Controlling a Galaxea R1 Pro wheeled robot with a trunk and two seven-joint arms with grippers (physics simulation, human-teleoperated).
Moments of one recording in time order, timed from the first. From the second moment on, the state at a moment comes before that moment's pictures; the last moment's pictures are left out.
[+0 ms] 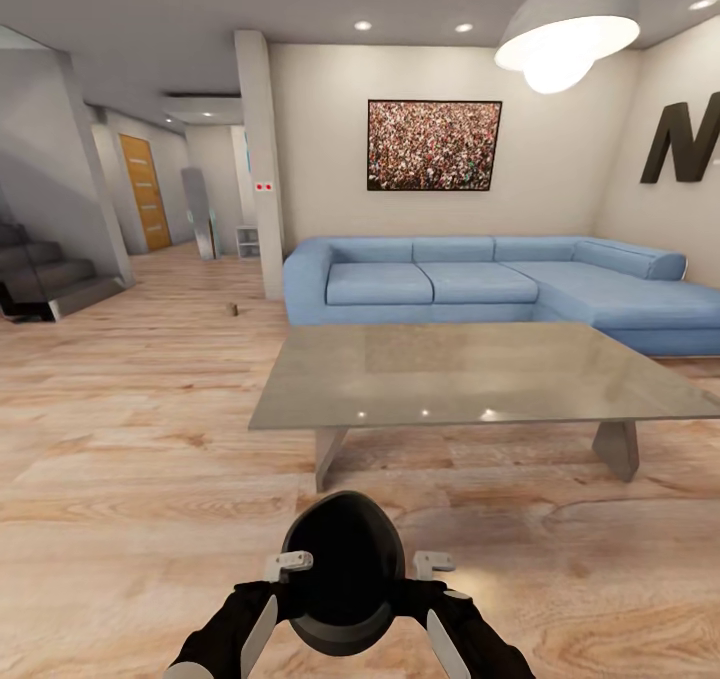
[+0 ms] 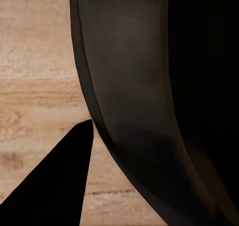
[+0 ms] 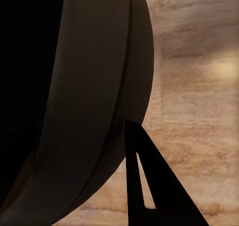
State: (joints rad) left arm -0.50 -0.17 0.12 -0.47 -0.02 0.39 0.08; right arm -0.44 0.17 0.12 -0.55 -0.17 0.27 -0.03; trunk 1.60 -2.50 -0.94
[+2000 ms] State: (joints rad) left arm -0.50 -0.17 0.12 -0.48 -0.02 0.39 0.08; right arm -0.44 0.17 0.12 -0.55 -0.17 0.27 -0.03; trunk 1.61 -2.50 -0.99
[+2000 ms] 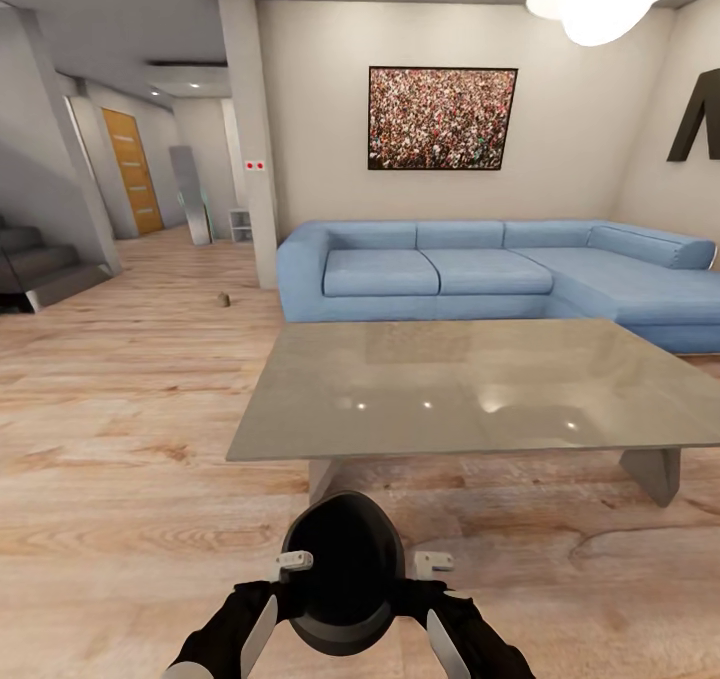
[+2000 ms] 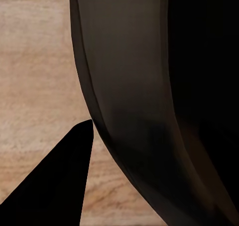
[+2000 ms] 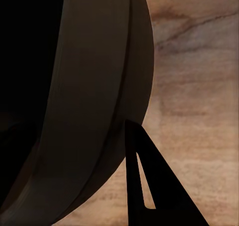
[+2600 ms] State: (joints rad) left arm -0.50 -0.17 0.12 -0.47 -0.02 0.38 0.08; right arm -0.44 0.17 0.12 -0.55 -0.17 0.27 -0.03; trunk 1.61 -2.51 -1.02
